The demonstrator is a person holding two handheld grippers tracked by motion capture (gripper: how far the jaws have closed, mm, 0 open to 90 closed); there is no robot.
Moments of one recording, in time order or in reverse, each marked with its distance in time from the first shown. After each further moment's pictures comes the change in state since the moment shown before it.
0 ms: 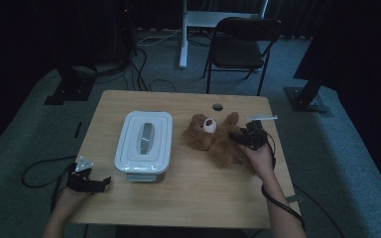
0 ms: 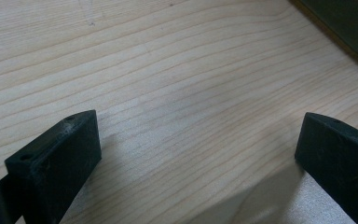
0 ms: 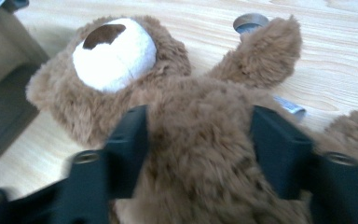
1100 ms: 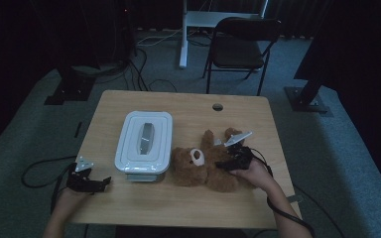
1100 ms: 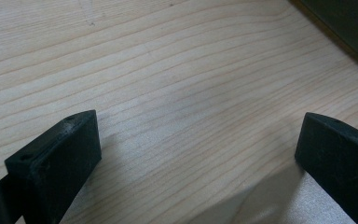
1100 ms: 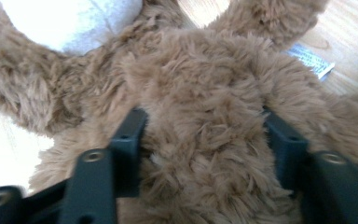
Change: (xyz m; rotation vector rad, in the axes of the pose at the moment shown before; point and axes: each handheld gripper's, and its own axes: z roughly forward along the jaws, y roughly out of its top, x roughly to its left) left arm 0.000 0.000 0.000 0.000 0.000 0.000; right arm 0.050 -0.043 0.015 0.241 0.256 -0.401
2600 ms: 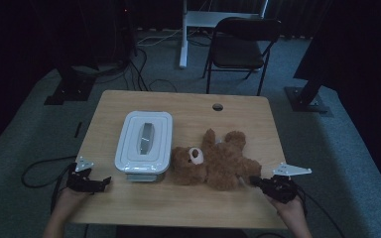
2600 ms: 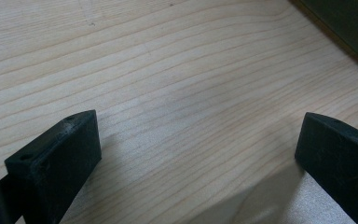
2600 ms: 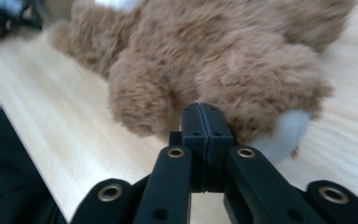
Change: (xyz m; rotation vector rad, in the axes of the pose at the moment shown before) left arm 0.000 0.000 0.000 -0.002 0.000 0.000; right arm 0.037 -0.112 -0.102 -0.300 -0.061 0.249
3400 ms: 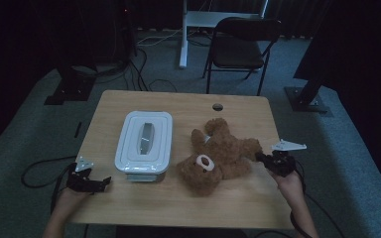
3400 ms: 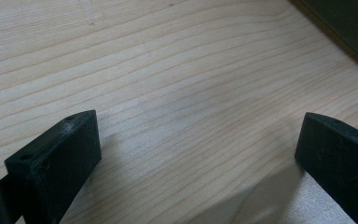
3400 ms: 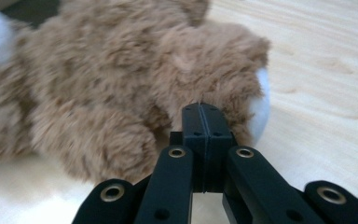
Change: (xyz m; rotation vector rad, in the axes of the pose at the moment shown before) left arm 0.000 0.000 0.000 0.002 0.000 0.000; right arm -0.053 0.038 0.028 0.031 -0.196 -0.058
